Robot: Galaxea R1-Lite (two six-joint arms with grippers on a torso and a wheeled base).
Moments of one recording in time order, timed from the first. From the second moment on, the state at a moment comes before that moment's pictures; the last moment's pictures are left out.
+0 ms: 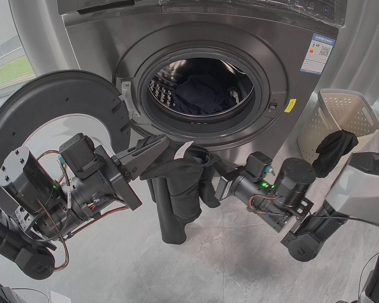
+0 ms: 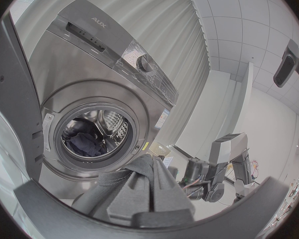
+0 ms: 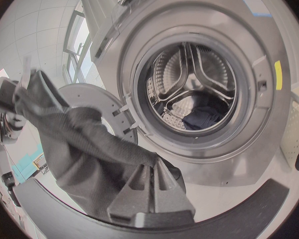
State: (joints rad) left arm -0.59 1.67 -0.43 -1.55 -0.32 -0.24; right arm 0.69 2.13 -0.74 -1.54 -0.05 0.13
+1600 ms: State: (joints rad) left arm -0.62 1.73 -0.53 -1.55 -0.33 -0.34; right arm 0.62 2.02 -0.48 -1.54 0.10 0.08
